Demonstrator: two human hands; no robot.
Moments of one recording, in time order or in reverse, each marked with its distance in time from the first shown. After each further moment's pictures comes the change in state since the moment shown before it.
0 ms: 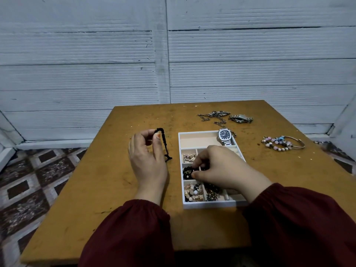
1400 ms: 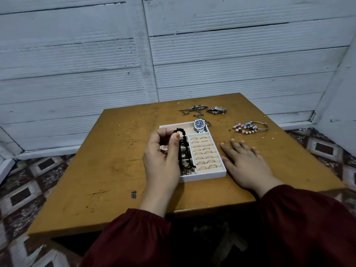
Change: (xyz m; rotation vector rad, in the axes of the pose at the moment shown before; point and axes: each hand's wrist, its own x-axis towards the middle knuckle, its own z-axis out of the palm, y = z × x) left_hand -0.058 0.108 -0.014 -0.340 -0.267 -0.148; right_hand -0.075 0.113 0.000 -0.312 0.070 0.269
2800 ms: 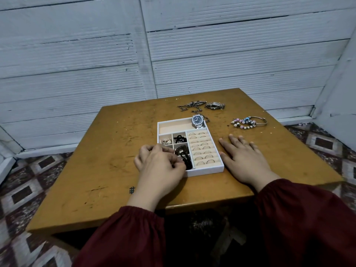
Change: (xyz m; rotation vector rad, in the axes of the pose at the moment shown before) left_hand -0.004 -0.007 -0.017 0.883 -0.473 -0.119; right_hand 0.001 0.001 0.003 0.007 0.023 -0.001
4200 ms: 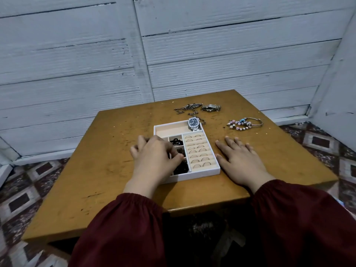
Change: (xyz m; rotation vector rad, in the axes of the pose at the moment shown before) left_hand 0.024 0.013 -0.015 0.161 -0.019 0.057; right_hand -0.001 -0.001 0.000 0.023 0.001 0.000
